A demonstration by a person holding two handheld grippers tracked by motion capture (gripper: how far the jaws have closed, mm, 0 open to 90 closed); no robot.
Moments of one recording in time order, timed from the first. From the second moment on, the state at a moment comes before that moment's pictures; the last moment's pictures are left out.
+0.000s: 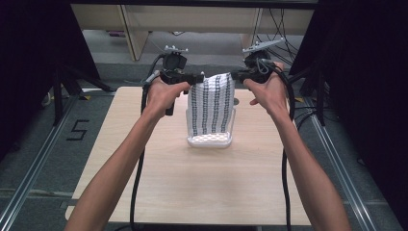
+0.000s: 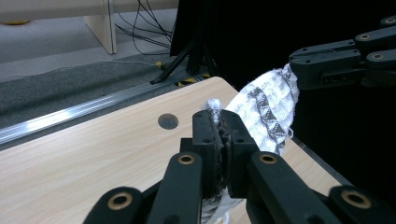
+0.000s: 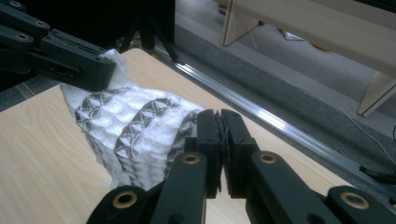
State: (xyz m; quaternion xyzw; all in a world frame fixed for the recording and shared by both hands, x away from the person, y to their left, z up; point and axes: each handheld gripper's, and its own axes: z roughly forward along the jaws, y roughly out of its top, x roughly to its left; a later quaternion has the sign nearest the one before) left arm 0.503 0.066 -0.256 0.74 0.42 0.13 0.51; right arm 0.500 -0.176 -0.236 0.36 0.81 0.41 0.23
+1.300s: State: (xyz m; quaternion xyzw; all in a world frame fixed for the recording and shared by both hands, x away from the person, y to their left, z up) left arm 0.575 0.059 -0.302 0.72 0.49 0.14 0.47; right arm 0.584 -0.163 -0.300 0.44 0.78 0.39 0.20
